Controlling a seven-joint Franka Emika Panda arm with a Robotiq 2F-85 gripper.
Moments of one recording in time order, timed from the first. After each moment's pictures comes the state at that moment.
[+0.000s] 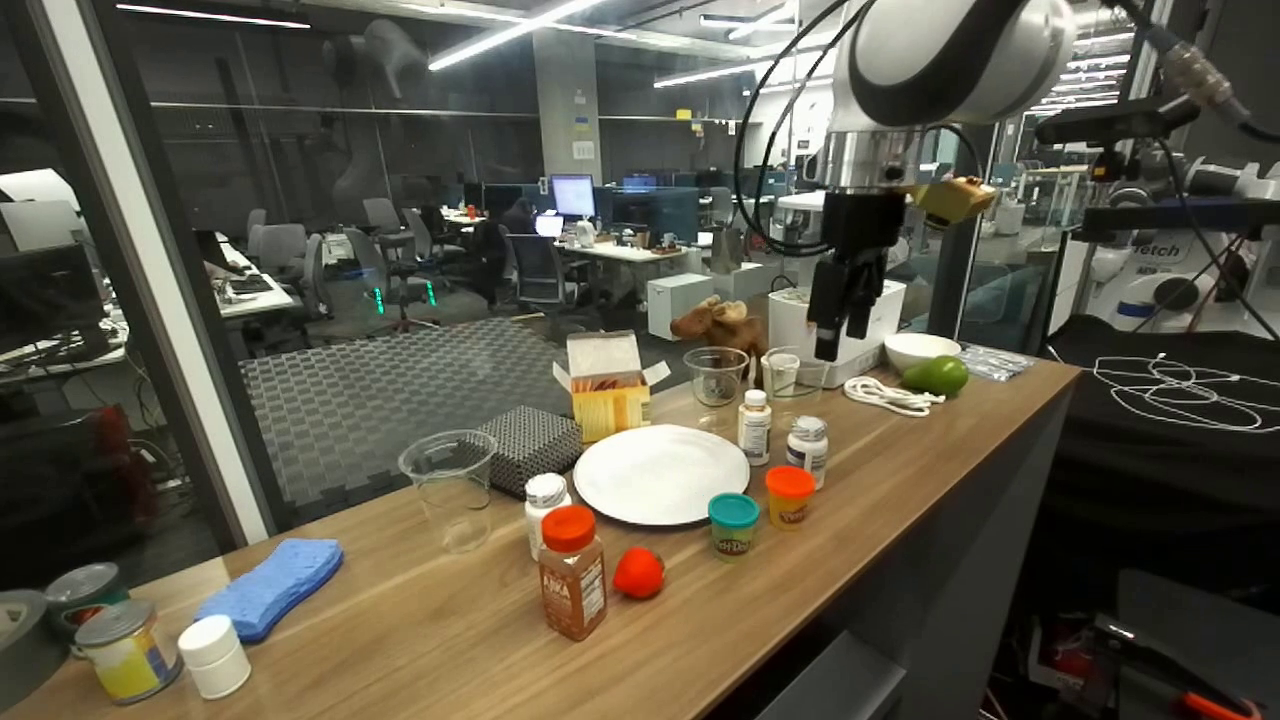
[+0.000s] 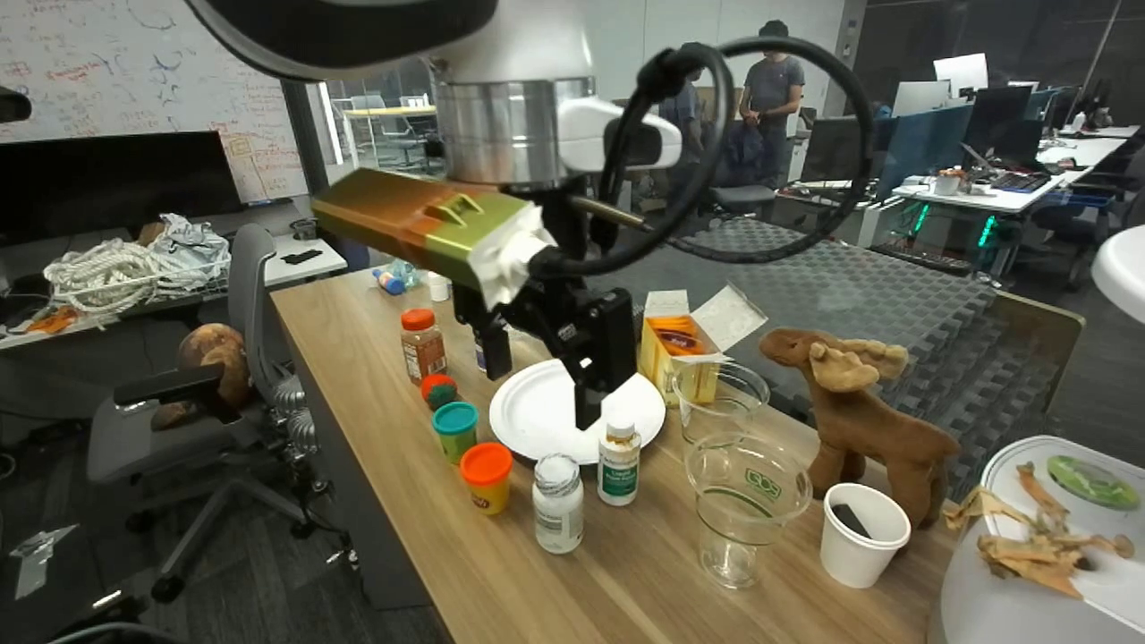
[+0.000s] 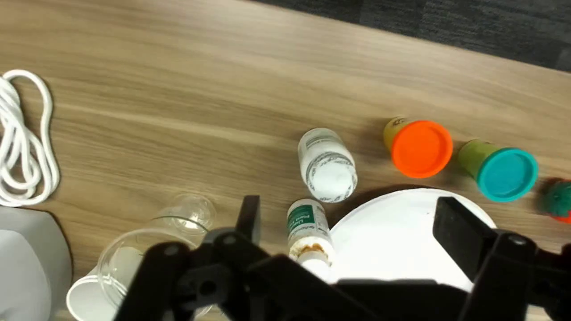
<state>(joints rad) -0.04 -0.04 -0.21 -2.32 -0.03 2.32 -0.29</state>
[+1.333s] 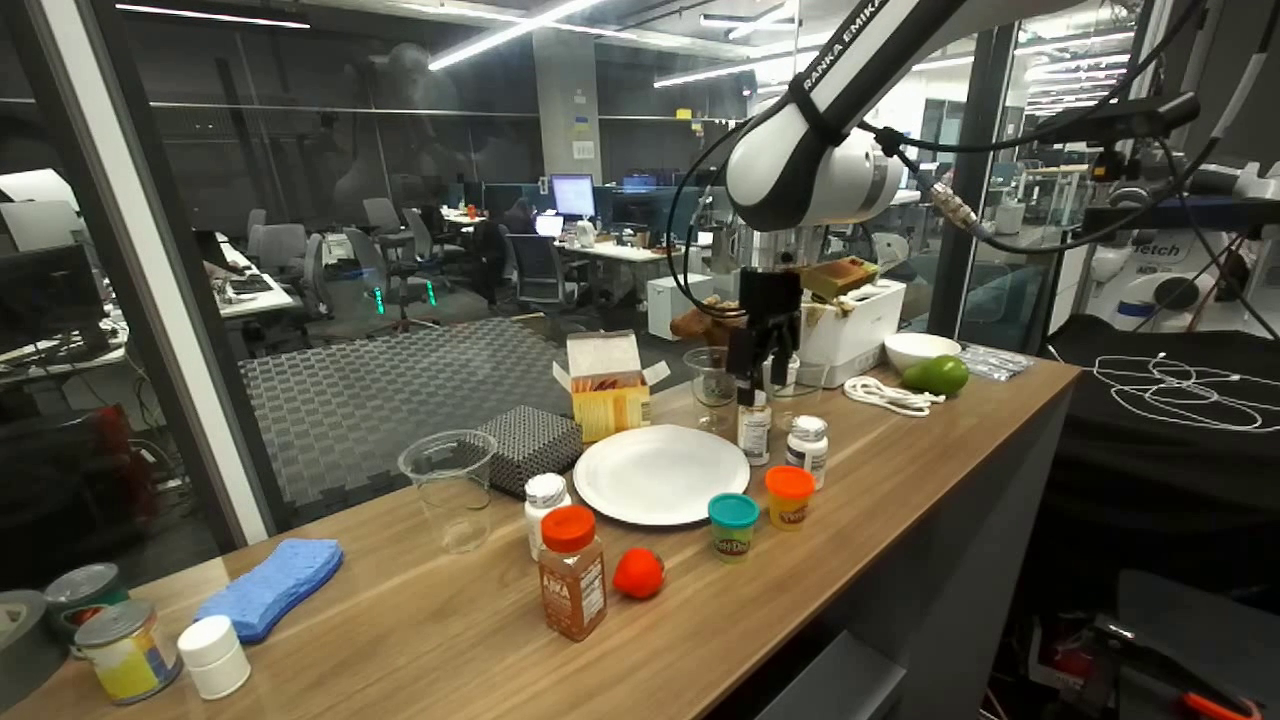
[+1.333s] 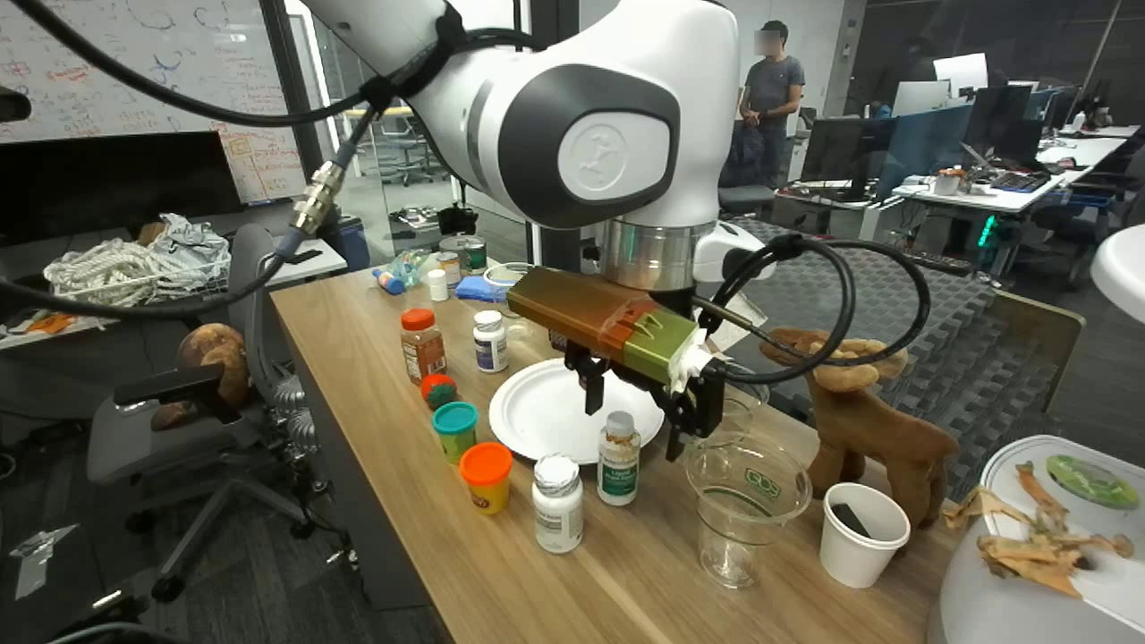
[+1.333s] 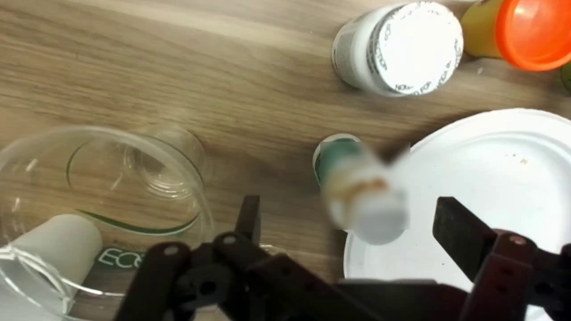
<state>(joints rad) -0.17 0.40 -0.07 -1.95 0.07 2.35 -0.35</state>
